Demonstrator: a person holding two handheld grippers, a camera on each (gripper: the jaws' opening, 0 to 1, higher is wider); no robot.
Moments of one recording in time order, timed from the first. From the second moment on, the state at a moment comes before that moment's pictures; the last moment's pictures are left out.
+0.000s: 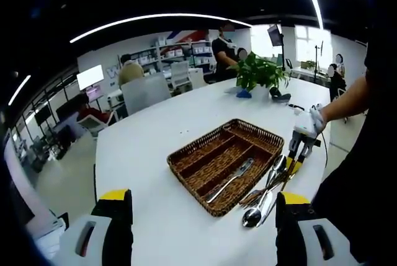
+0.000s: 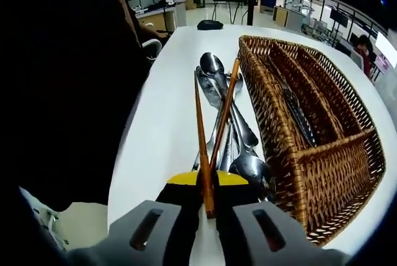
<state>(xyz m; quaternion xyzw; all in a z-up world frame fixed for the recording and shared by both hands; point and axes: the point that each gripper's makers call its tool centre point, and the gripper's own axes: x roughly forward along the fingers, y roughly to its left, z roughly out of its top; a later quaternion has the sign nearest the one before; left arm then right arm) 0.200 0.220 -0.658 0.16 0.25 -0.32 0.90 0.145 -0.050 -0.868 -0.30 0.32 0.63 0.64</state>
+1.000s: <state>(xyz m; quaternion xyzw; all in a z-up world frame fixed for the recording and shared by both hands) 0.200 0.222 -0.657 0.15 0.24 -0.31 0.91 0.132 -0.050 -0.847 -0.30 0.32 0.65 0.62</state>
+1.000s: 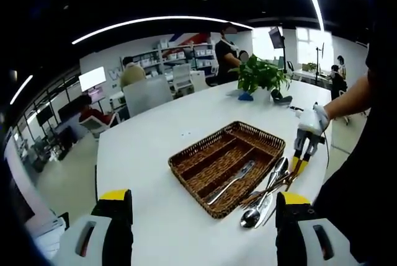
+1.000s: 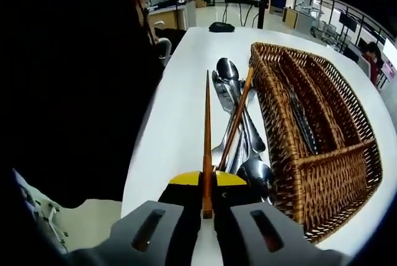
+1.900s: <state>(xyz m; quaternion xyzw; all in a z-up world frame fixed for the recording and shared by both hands) 0.211 0.203 -0.643 0.15 0.23 -0.33 0.91 0.186 -0.065 -0.775 -0.16 0.37 0.48 0.78</state>
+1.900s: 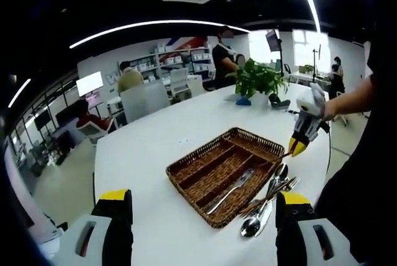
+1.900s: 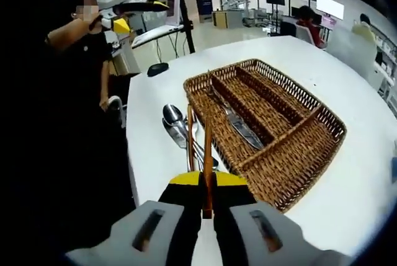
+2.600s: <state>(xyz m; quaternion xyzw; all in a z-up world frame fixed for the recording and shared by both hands) 0.208 0.194 -0.640 0.15 0.22 -0.33 0.91 0.225 -0.084 -0.722 -0.12 0.37 0.35 0.85</state>
